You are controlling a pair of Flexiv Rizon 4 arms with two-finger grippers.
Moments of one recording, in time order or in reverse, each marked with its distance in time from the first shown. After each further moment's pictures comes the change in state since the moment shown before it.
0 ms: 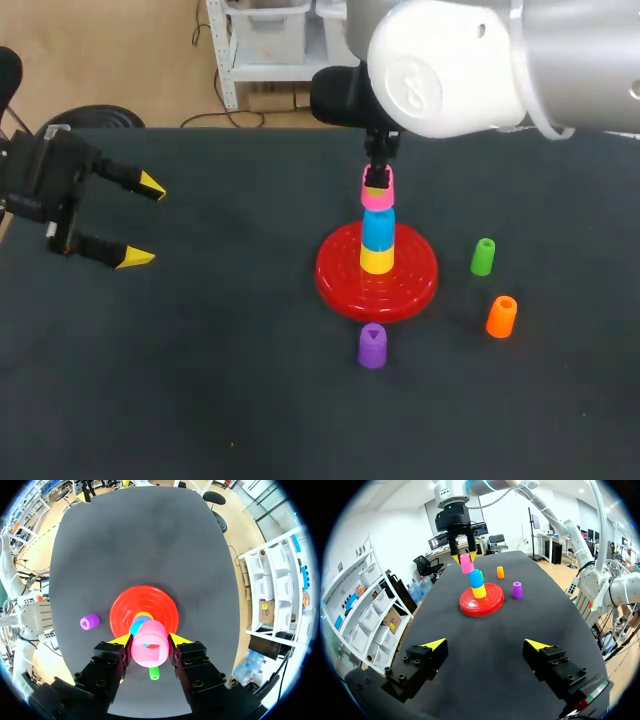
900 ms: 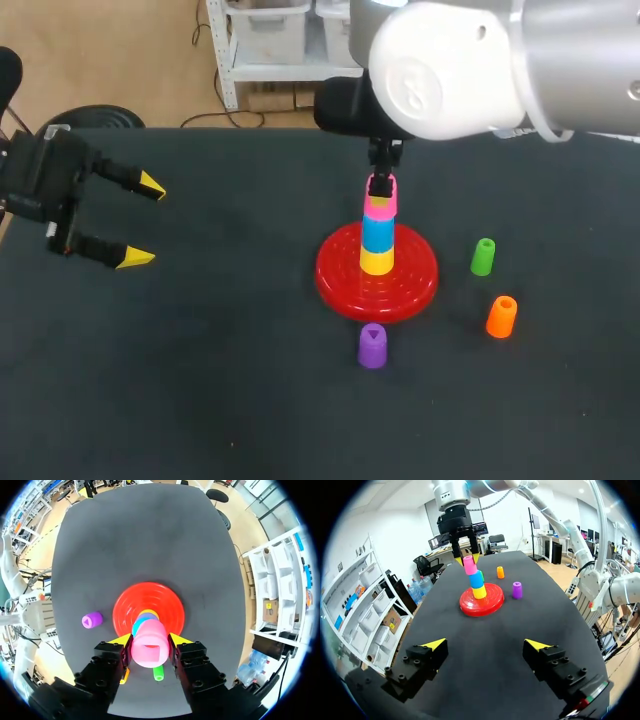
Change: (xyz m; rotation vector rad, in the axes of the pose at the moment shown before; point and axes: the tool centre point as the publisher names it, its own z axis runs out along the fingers) left arm 0.000 0.000 0.000 0.000 0.000 0.000; right arm 0.005 0.006 0.011 -0.038 0.005 0.002
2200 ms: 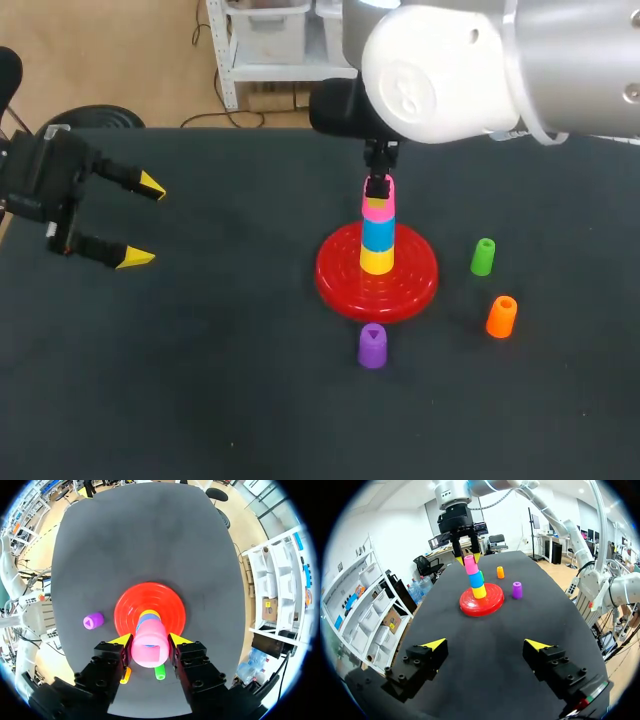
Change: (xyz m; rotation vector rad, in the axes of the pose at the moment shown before) left arm 0.000 0.000 0.000 0.000 0.000 0.000; right arm -0.002 0.004 -0.002 0.010 0.014 0.007
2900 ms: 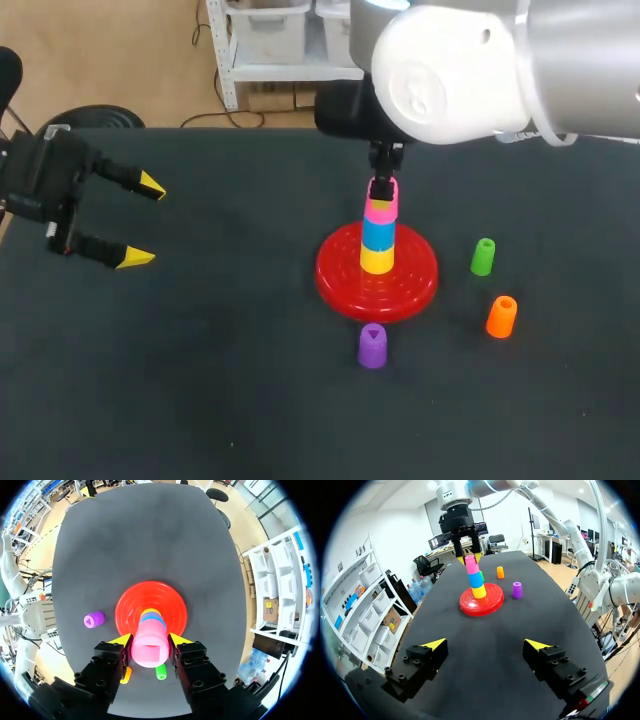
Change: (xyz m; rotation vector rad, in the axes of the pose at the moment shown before) left arm 0.000 0.000 0.000 0.000 0.000 0.000; right arm 0.003 0.001 0.001 -0.006 -0.010 -0.003
